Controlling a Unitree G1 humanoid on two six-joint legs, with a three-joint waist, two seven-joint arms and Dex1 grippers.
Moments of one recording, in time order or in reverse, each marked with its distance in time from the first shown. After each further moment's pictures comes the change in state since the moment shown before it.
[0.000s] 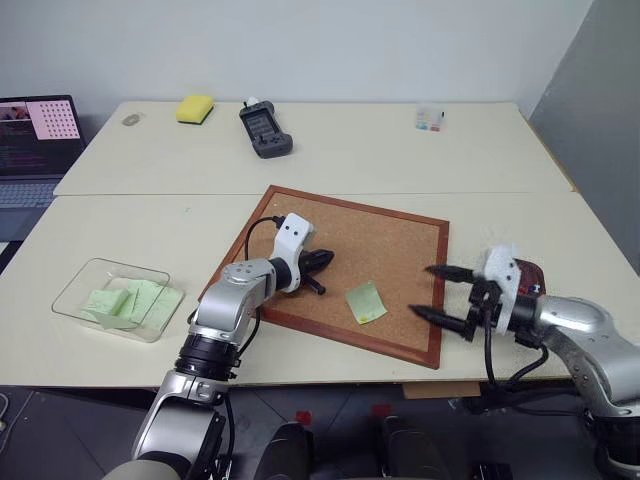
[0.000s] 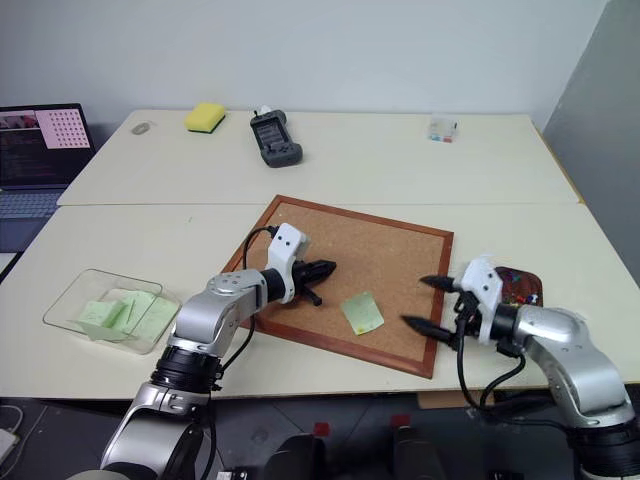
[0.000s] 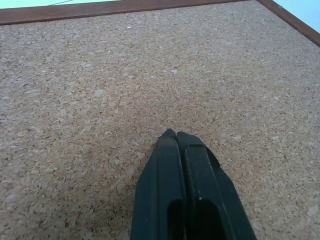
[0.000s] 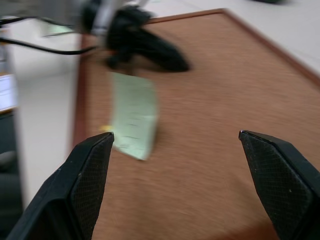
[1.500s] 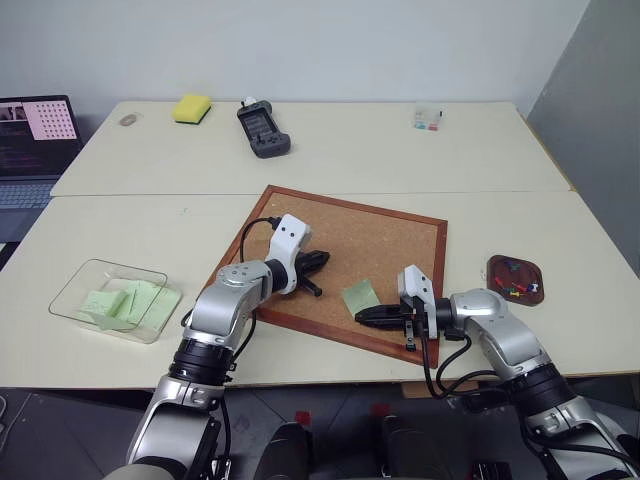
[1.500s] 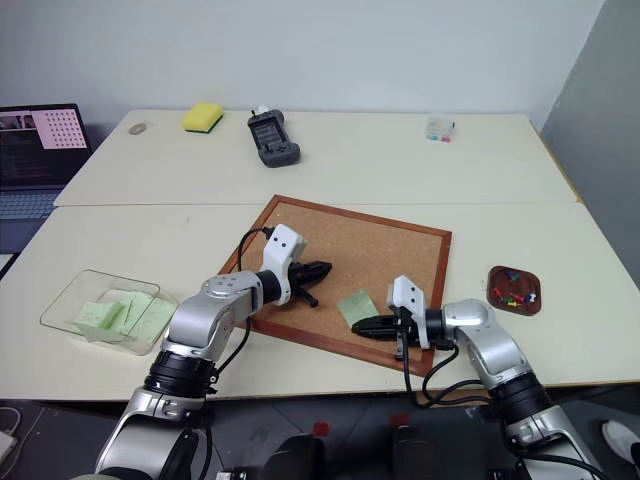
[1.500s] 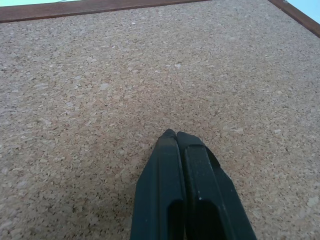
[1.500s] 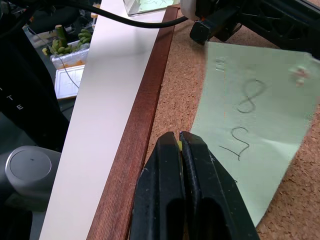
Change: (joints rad) left arm 0.028 0.019 0.005 -0.058 -0.005 0.034 0.021; right arm -0.252 0.237 0.276 0.473 -0.180 -0.232 0.199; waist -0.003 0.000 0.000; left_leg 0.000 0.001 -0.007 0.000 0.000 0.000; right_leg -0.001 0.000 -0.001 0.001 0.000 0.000
